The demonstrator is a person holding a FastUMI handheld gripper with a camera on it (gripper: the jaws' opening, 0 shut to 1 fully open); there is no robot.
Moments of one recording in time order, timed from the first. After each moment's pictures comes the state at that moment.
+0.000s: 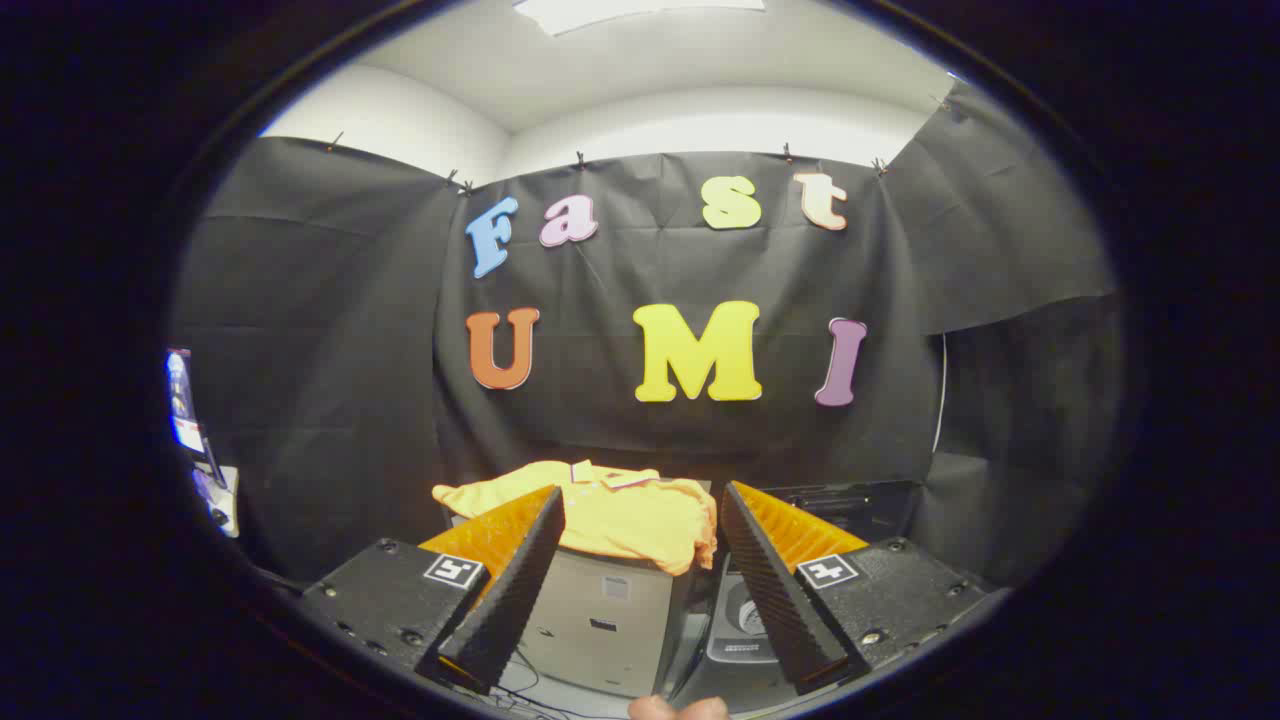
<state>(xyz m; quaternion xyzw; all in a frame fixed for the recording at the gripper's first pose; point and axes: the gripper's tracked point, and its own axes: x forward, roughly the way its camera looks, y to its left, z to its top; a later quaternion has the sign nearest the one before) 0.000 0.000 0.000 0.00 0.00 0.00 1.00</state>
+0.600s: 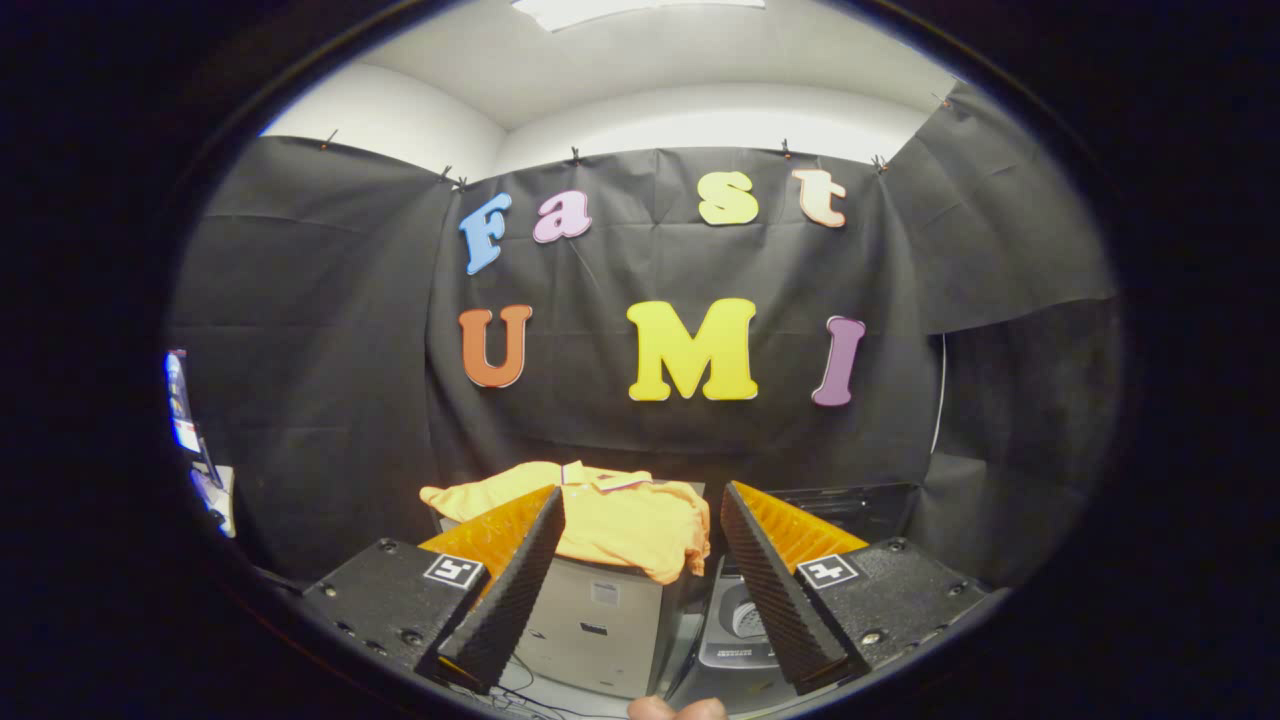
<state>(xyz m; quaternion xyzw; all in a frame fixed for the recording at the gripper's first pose) 0.015 -0.008 0.003 0.00 0.01 0.00 1.00</state>
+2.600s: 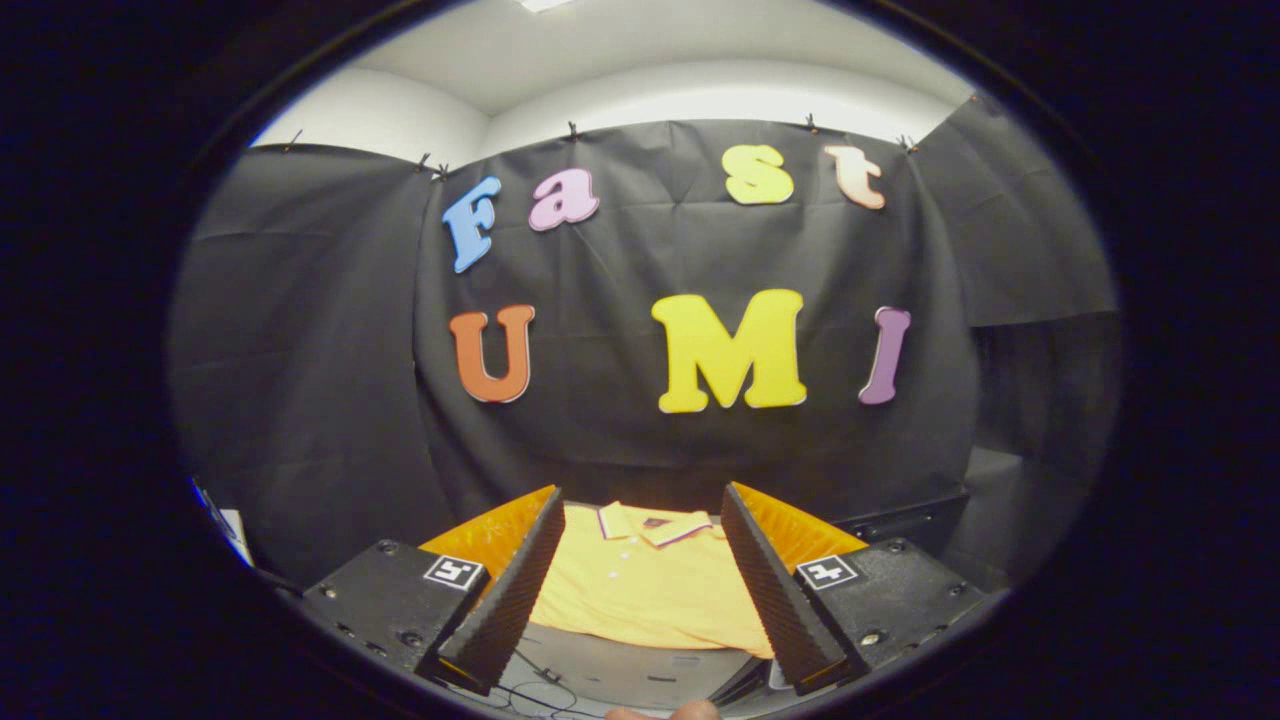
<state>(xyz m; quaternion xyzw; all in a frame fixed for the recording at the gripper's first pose) 0.175 0.088 0.048 0.03 0.07 0.01 1.00</state>
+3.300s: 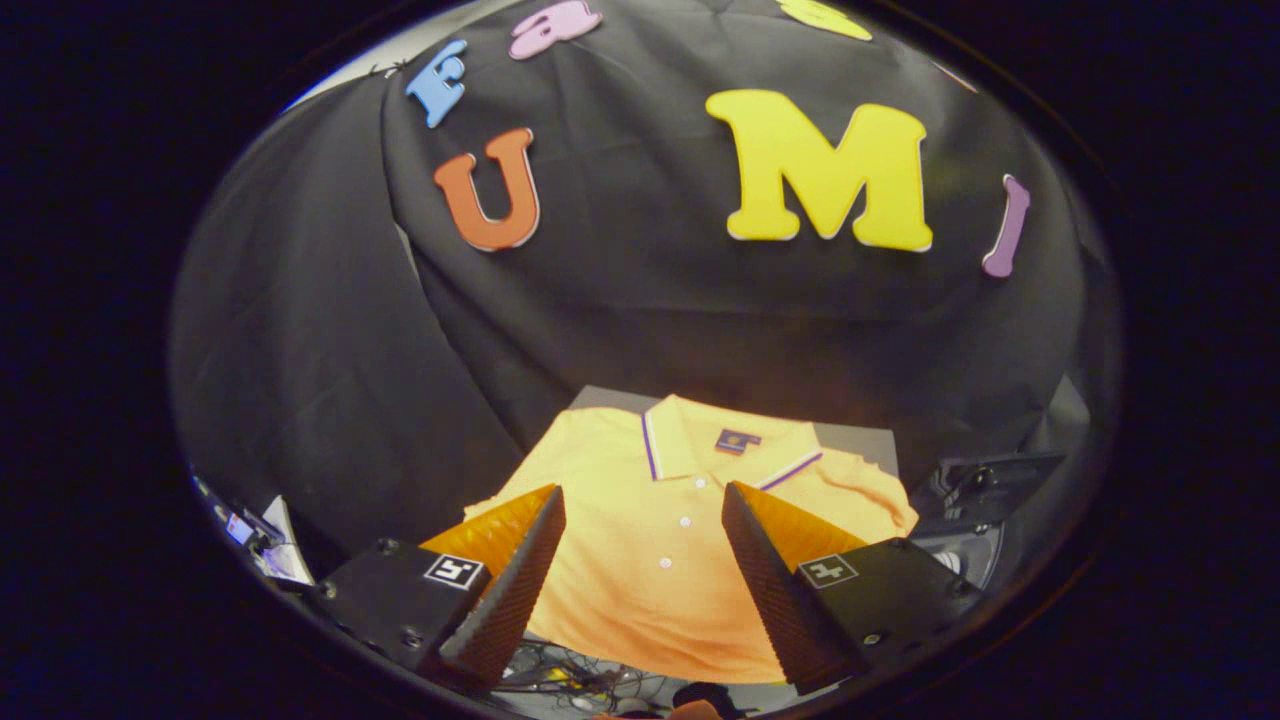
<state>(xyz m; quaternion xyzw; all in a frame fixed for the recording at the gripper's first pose) 0.334 0.123 -0.047 0.05 0.37 0.06 0.92</state>
